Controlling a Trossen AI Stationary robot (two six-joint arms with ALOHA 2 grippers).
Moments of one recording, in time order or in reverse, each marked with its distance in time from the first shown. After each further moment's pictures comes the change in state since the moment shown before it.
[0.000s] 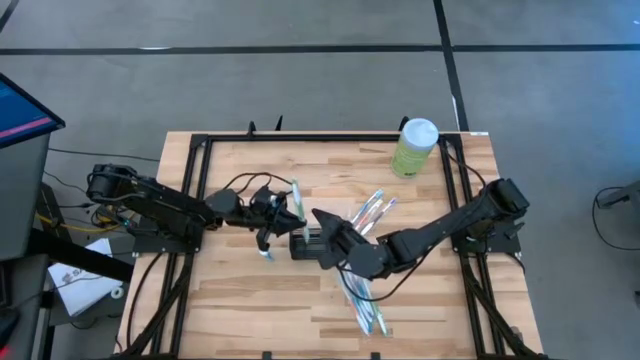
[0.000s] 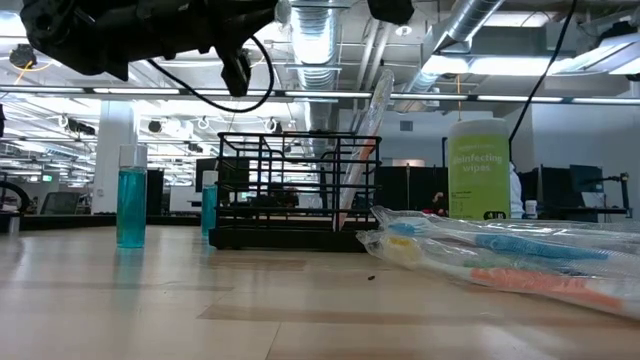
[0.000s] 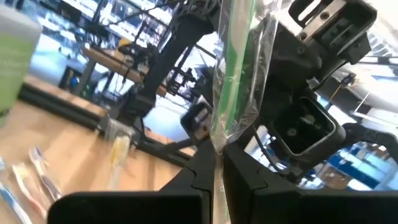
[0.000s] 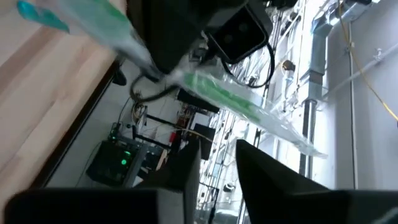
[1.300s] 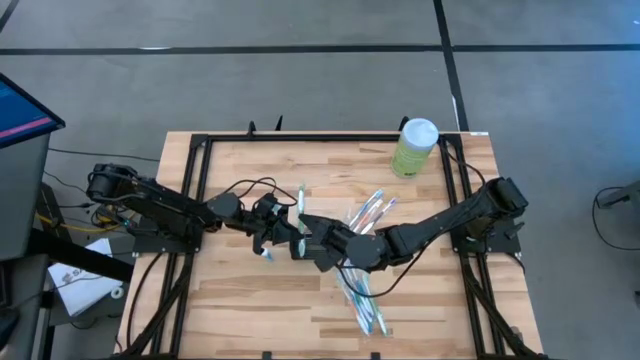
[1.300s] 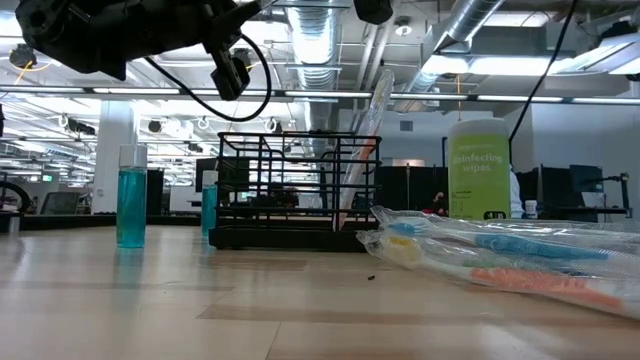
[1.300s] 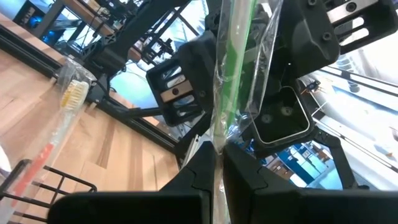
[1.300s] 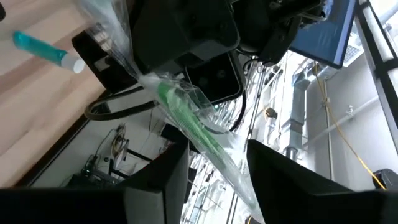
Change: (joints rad) left arm -0.031 0.000 0.000 -0.032 0.088 -0.209; right arm -0.040 0.000 0.000 0.049 -0.236 -0.152
